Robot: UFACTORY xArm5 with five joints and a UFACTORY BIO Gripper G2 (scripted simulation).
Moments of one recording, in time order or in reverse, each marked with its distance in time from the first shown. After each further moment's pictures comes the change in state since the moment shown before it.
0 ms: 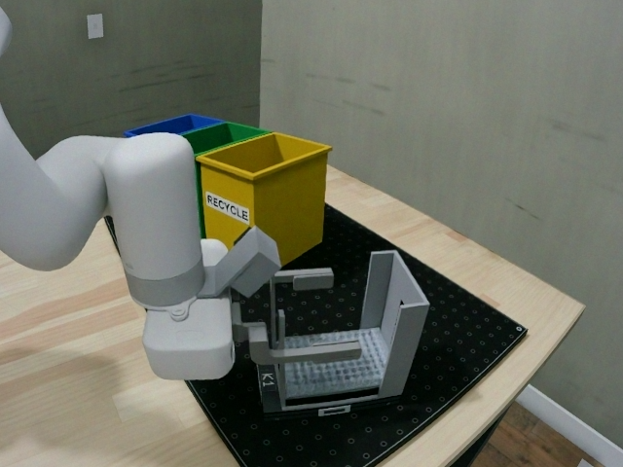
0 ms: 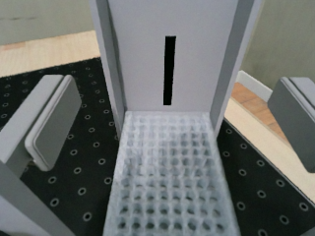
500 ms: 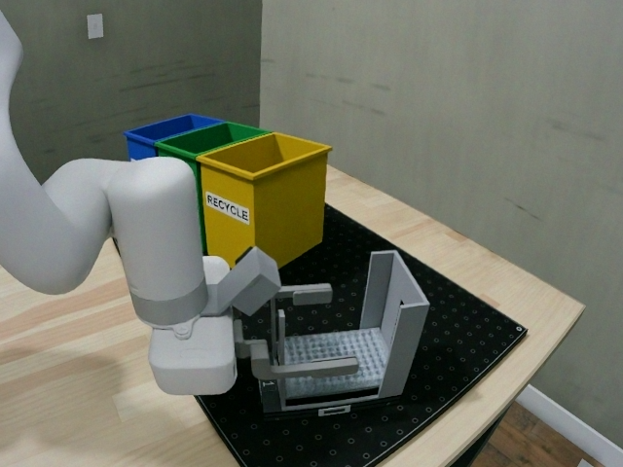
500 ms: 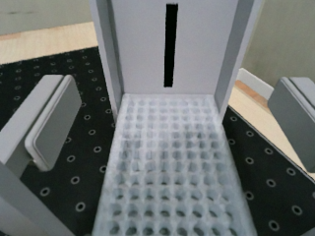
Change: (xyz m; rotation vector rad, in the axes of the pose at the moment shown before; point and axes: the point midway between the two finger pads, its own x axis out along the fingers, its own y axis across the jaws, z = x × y) arm 0.000 0.000 -0.022 0.000 0.000 0.000
